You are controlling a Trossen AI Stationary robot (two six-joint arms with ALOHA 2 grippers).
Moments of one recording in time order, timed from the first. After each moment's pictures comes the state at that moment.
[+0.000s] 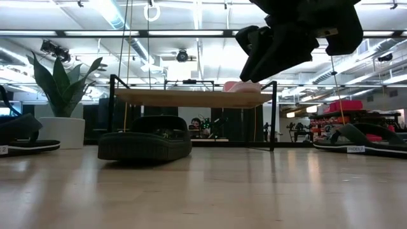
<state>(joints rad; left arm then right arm) -0.72 2.14 1.92 -1.41 0.27 -1.73 0.24 1.56 0.97 -0.22 0.07 -0.30</state>
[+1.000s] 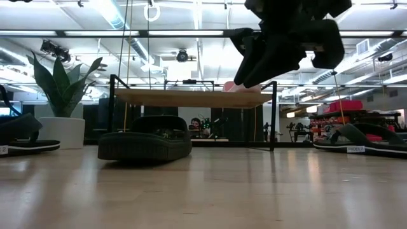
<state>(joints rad) -0.72 2.21 1.92 -1.47 0.28 -1.80 0.18 1.56 0.97 -0.22 0.07 -0.47</state>
